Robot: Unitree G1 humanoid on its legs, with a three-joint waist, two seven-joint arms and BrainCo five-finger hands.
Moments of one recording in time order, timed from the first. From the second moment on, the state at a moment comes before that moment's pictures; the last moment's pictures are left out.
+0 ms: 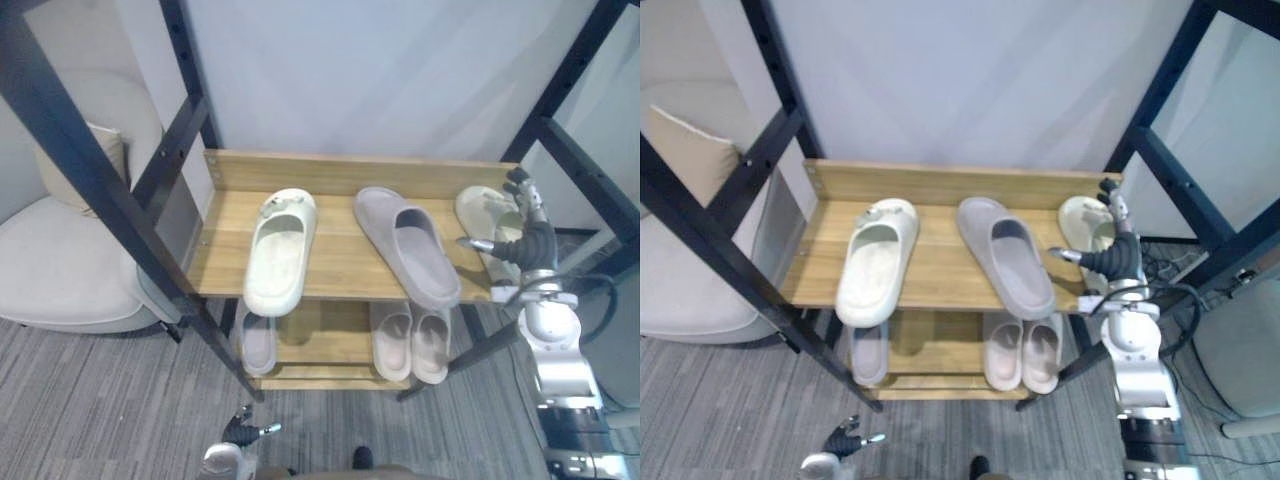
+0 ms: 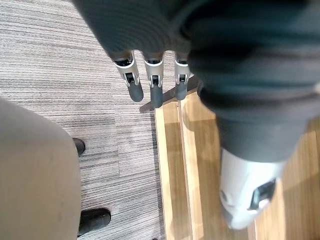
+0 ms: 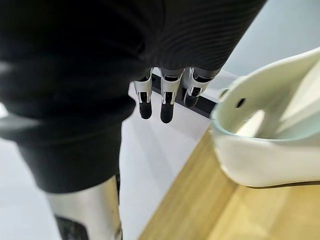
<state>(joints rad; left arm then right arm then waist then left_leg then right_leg) 0.06 0.11 -0.02 1.04 0.04 -0.10 0.04 -0.15 -0.47 -0.15 -0.03 -0.07 -0.11 -0.13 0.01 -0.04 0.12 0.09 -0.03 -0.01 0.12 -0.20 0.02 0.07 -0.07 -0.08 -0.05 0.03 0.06</state>
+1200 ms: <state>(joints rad) 0.07 0.10 0.02 0.99 0.00 -0.10 0.04 -0.47 -0.54 0.15 0.30 -0.12 -0.09 -0.05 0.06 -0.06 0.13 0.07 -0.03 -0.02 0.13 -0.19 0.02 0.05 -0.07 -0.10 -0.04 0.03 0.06</state>
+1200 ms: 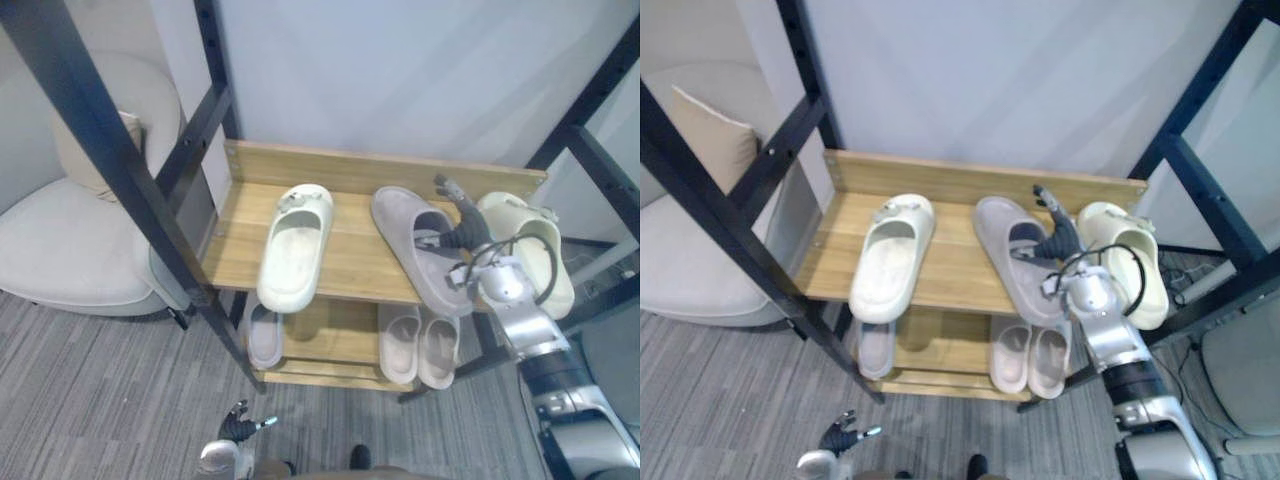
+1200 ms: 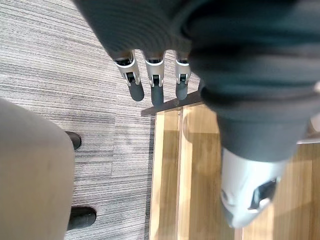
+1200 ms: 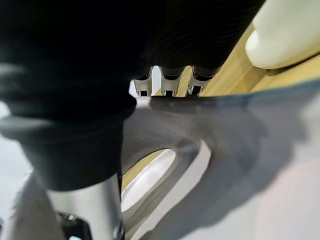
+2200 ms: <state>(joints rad) 0.06 0.10 0.01 0.99 0.00 -0.10 0.04 -0.42 -0.52 0.11 0.22 -0.11 -0.11 -0.06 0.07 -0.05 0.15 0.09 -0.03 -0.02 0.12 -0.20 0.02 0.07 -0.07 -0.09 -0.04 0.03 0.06</state>
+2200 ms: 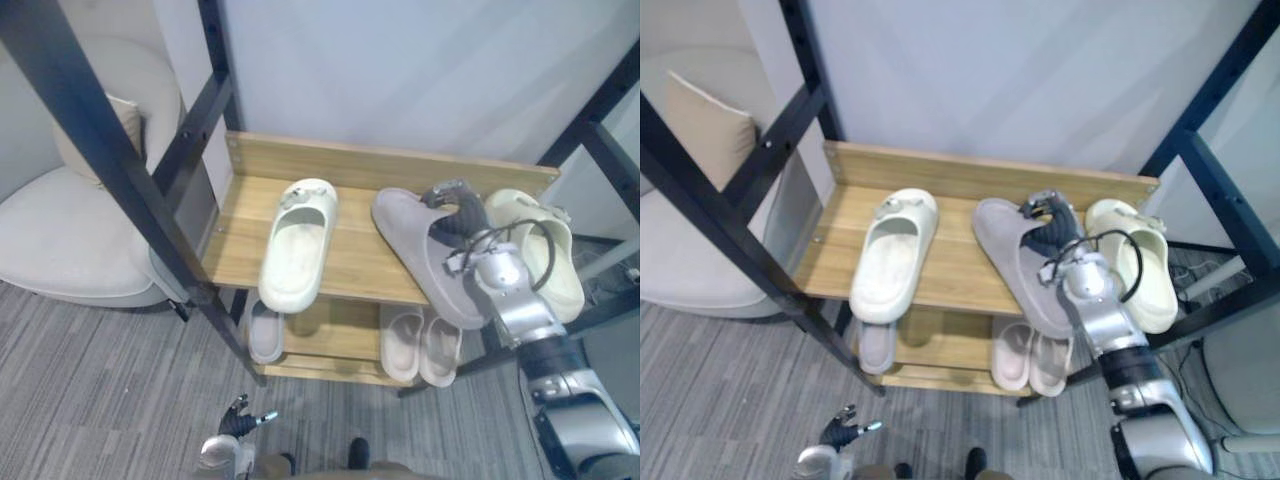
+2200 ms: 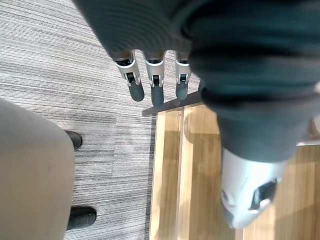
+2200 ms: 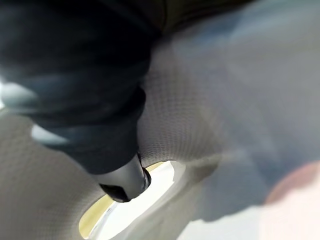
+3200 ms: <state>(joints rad) 0.08 0.10 0.00 1.04 0.01 -0.11 -0.01 -0.03 -0.33 0.04 -0.35 0.25 -0.24 0.15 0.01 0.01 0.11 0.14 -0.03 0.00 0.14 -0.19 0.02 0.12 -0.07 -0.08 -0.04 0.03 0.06</state>
